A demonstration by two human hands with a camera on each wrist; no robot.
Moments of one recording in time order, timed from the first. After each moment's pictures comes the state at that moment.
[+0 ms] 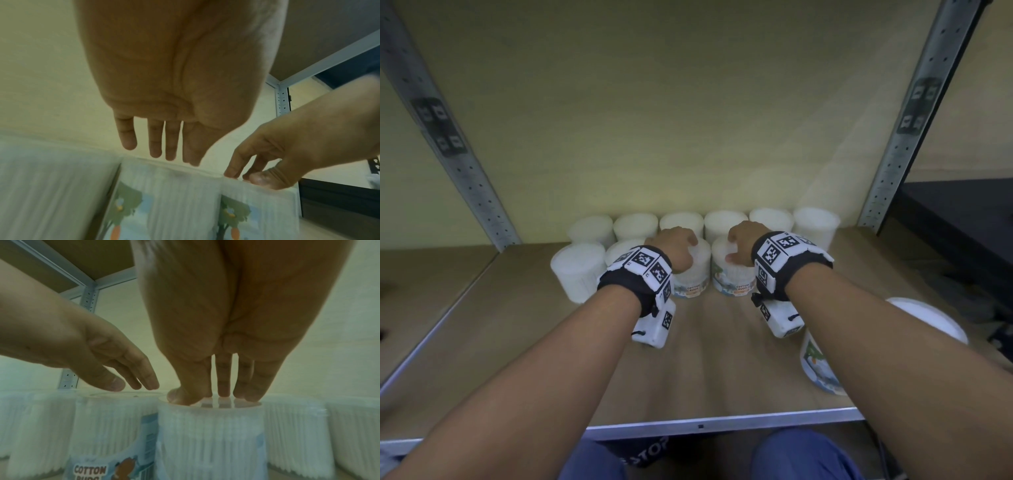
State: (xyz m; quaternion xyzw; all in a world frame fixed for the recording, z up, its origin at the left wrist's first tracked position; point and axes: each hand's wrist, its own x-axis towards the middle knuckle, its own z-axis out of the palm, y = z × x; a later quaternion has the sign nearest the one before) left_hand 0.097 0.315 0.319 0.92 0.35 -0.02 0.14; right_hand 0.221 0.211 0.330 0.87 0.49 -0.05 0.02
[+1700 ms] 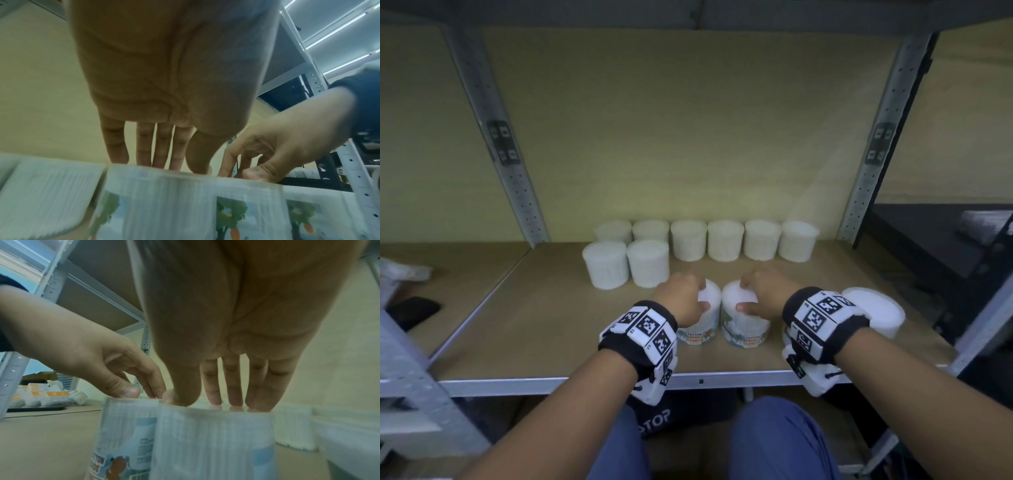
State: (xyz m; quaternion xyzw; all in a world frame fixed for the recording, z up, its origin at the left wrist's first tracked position) left_hand 0.002 0.201 0.314 0.94 0.31 0.02 0.15; right_hand 0.140 0.085 0.338 0.84 0.54 -0.08 0.03
